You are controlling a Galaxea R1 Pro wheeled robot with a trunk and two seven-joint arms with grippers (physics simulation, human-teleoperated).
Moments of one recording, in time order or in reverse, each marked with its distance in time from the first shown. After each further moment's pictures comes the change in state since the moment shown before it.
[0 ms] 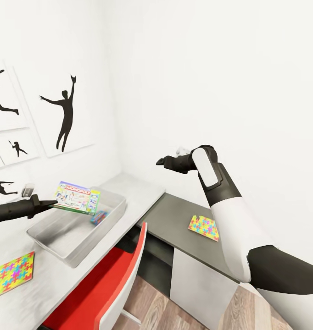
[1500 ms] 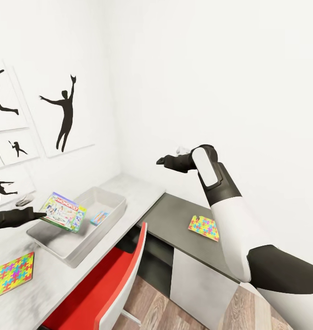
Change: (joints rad) left arm 0.002 0.057 -0.012 0.085 -0.178 -0.249 0.099; right arm -0.003 0.000 0.001 -0.003 0.012 -0.006 0.007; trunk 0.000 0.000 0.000
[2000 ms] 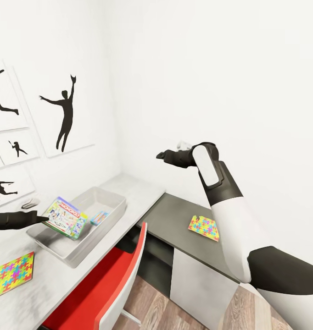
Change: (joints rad) left arm 0.000 0.013 -0.109 0.036 -0.002 -0.015 -0.003; right arm 0.003 0.000 0.012 -0.052 0.000 -0.050 0.002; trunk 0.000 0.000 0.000
